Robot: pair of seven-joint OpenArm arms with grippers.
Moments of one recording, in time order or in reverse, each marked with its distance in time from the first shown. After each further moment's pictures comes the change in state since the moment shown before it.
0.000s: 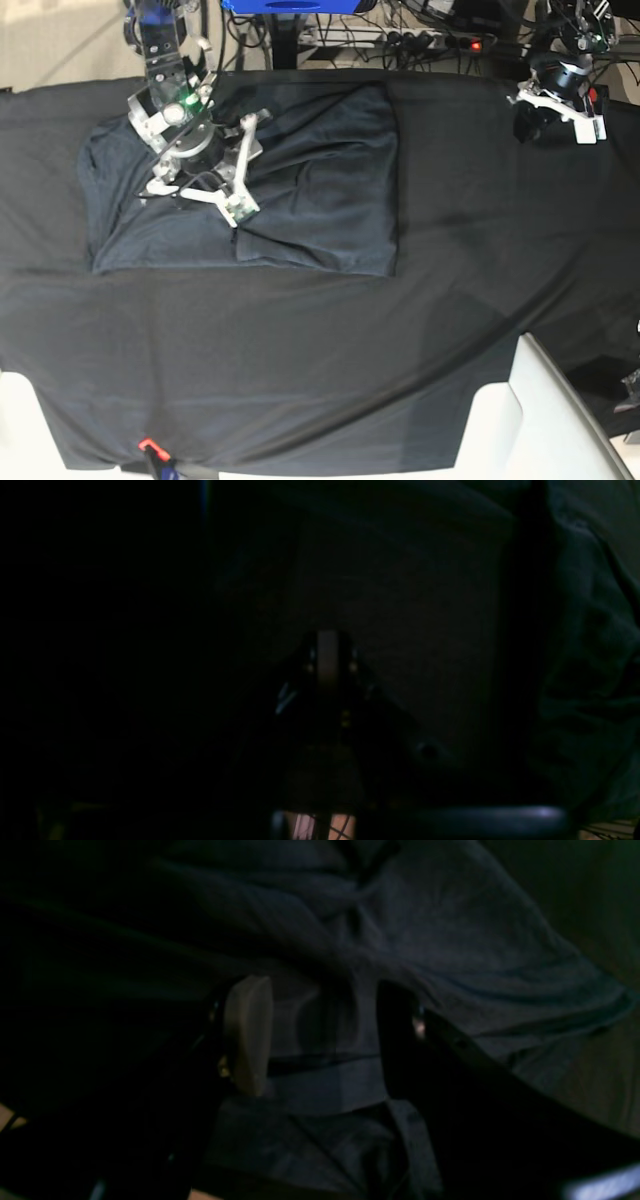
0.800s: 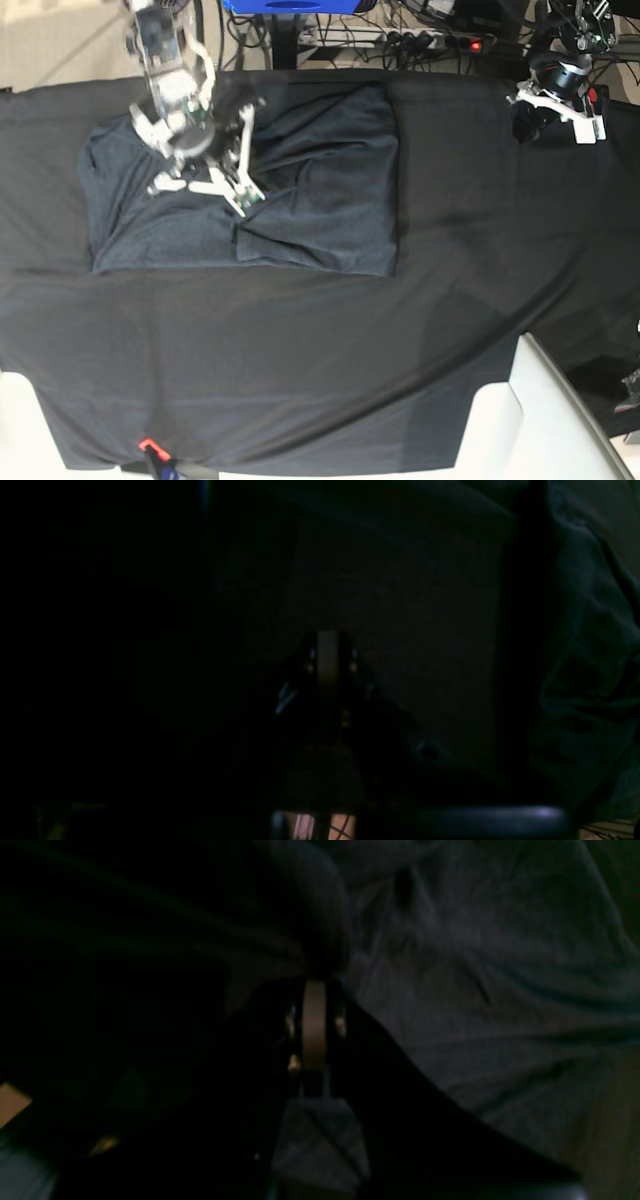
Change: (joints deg) left arm 0.0 0.0 0.0 0.0 0.0 0.0 0.0; right arm -0.3 0.2 0.0 -2.0 -0.2 4.9 -0.7
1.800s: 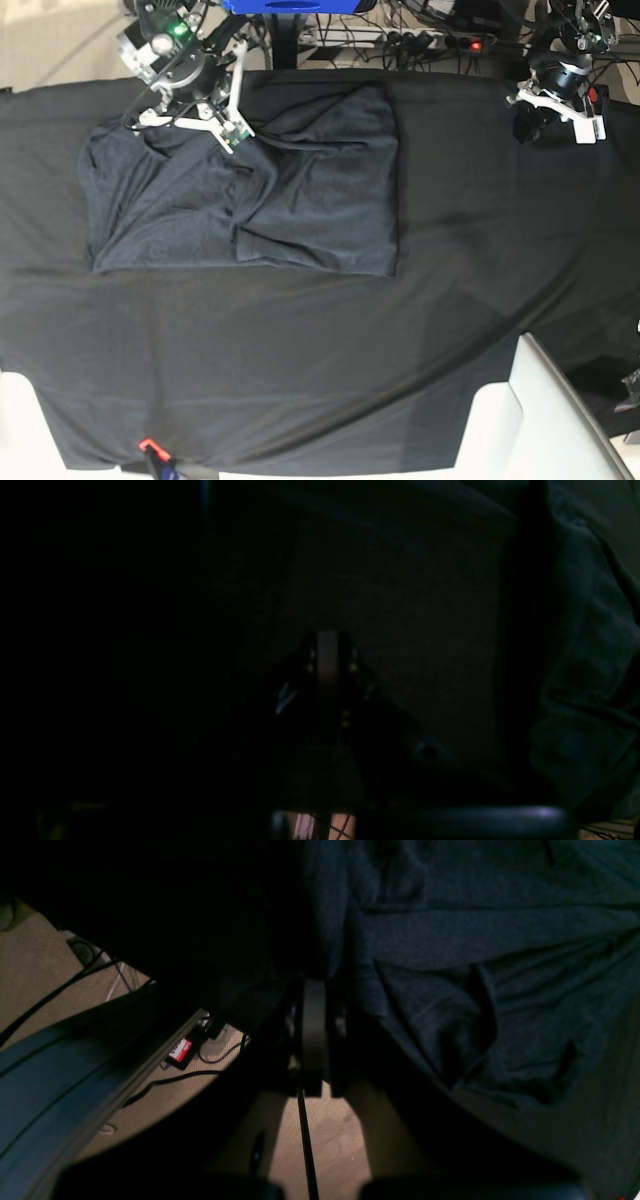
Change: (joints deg) left arm 0.0 0.0 0.0 0.0 0.1 0.0 0.0; right arm -13.6 -0.2 0.0 11.2 0.1 0.0 -3.8
